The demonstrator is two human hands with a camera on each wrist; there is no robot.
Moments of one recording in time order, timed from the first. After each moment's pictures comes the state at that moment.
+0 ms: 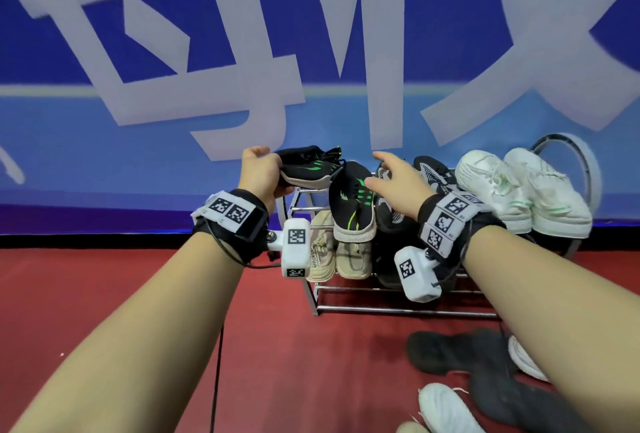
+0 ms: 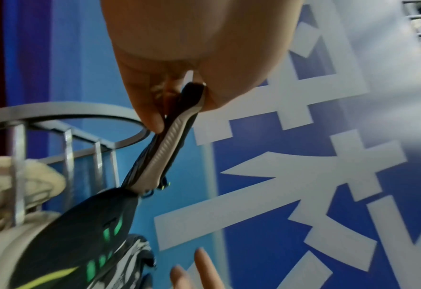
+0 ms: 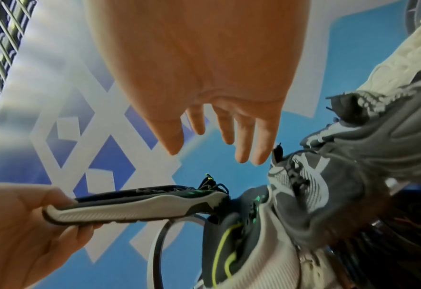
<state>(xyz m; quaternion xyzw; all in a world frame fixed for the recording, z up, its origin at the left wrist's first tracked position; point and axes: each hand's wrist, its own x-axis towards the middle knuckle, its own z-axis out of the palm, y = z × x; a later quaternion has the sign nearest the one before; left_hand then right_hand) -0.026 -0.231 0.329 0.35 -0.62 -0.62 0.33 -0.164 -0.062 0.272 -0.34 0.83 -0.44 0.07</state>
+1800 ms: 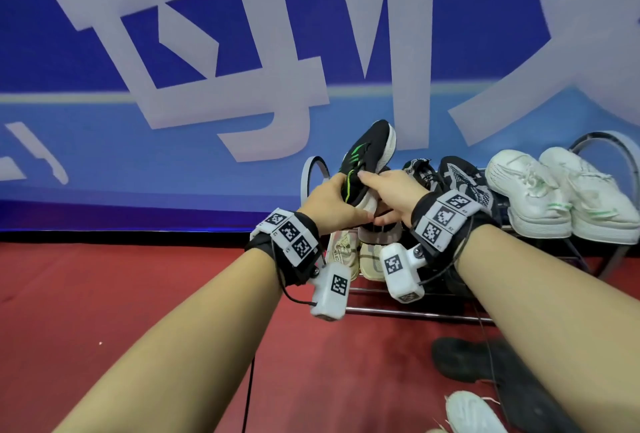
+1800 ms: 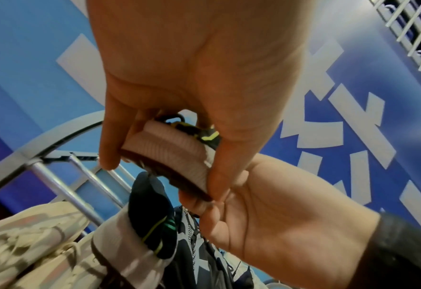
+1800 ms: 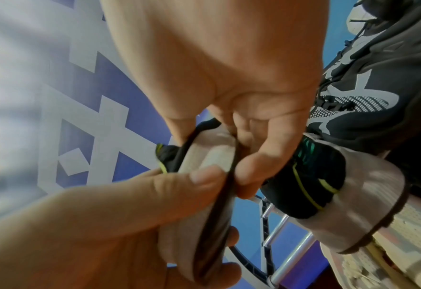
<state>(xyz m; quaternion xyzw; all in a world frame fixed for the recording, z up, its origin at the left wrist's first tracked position) -0.023 -0.203 0.294 0.23 -0.89 -0.39 0.09 -0.128 -0.104 0.283 -0.20 0.71 -0.60 0.31</state>
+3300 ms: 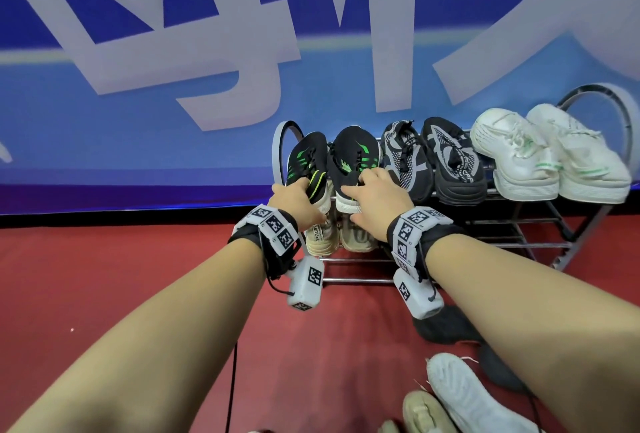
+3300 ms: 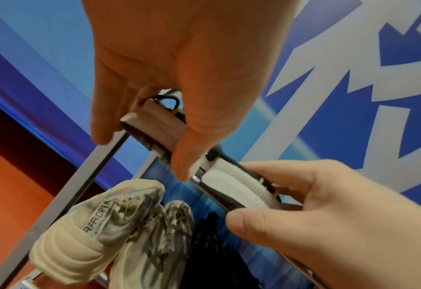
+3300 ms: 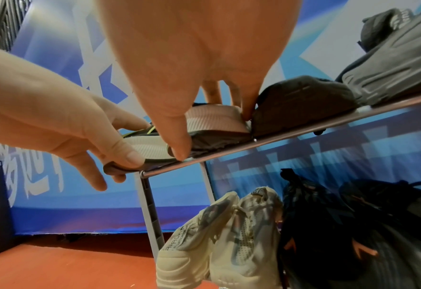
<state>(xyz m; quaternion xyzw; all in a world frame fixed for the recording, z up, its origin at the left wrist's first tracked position) -0.041 -0.246 0.210 0.37 -0.91 -0.19 0.01 -0.131 -0.095 0.194 -0.45 0.89 -0.11 -0.03</state>
